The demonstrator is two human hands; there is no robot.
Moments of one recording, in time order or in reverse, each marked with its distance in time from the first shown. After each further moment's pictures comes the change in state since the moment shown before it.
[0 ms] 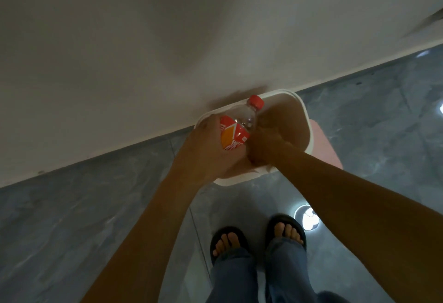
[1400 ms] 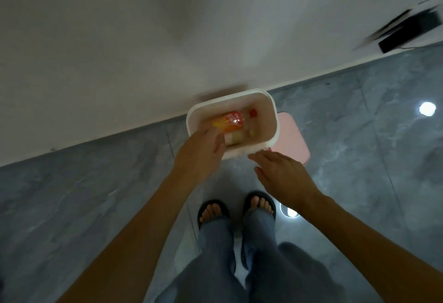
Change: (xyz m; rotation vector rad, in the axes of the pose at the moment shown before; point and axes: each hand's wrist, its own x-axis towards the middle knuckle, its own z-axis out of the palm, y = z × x) left_hand -0.058 0.027 0.004 0.159 -0.015 0.107; right_hand -0.198 0.024 -0.011 0.163 0.277 -0.139
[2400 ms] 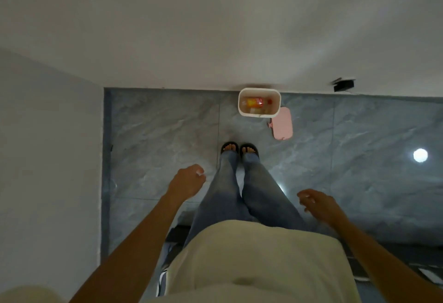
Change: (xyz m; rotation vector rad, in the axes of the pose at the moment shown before) left_hand -0.478 0.161 -0.246 -0.225 -0.255 -0.716; right_hand -0.400 -0.141 -0.287 0.275 -0.490 0.529
